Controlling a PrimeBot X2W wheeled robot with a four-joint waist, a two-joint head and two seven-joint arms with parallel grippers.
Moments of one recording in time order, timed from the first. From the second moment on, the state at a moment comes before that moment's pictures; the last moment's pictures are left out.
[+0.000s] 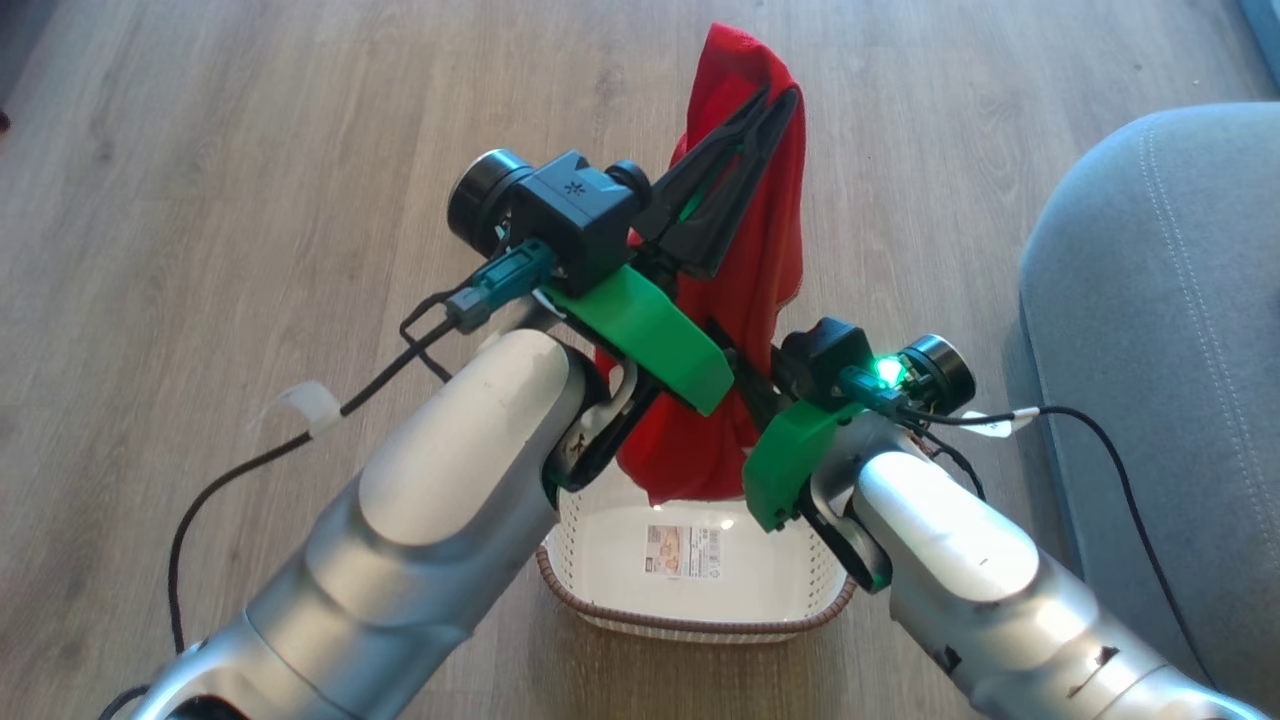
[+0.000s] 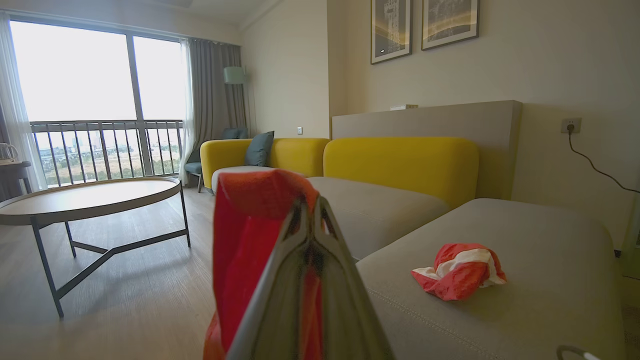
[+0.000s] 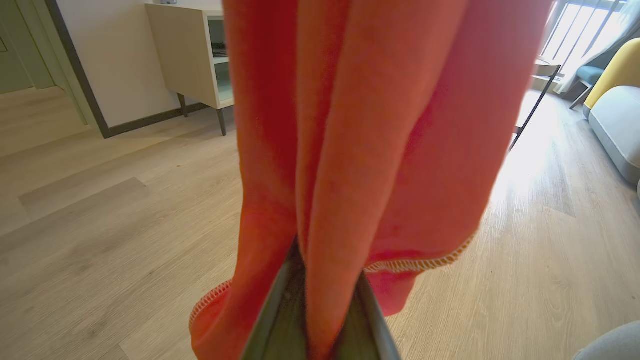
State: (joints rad) left arm -0.74 0.04 -0.76 0.26 -0.52 -0.04 -0.26; right arm -0.63 -0.07 0.75 0.66 0.40 0.12 -0.26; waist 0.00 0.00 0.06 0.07
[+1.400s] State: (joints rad) left arm -0.69 0.13 -0.83 0.51 -0.53 -0.12 -0.25; right arm -0.48 -0.12 0.46 0.36 0.35 0.12 -0.26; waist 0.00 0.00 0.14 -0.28
